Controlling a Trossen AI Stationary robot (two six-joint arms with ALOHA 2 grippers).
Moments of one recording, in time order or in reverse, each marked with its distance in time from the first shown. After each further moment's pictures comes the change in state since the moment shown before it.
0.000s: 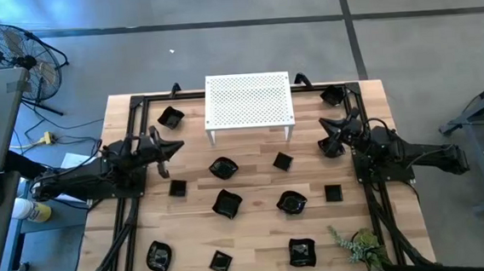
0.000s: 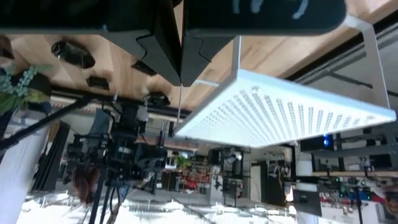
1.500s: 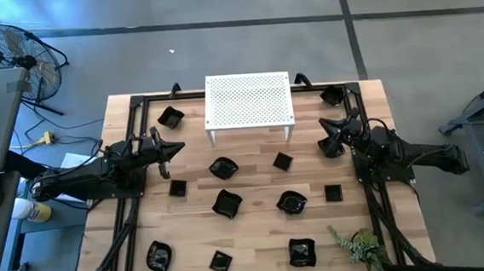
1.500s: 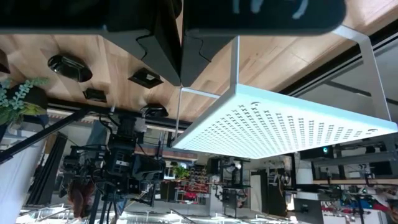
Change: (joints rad) left arm 0.000 0.000 -0.029 -0.040 0.000 0.003; right arm 0.000 0.000 0.000 -0.032 0.015 -0.003
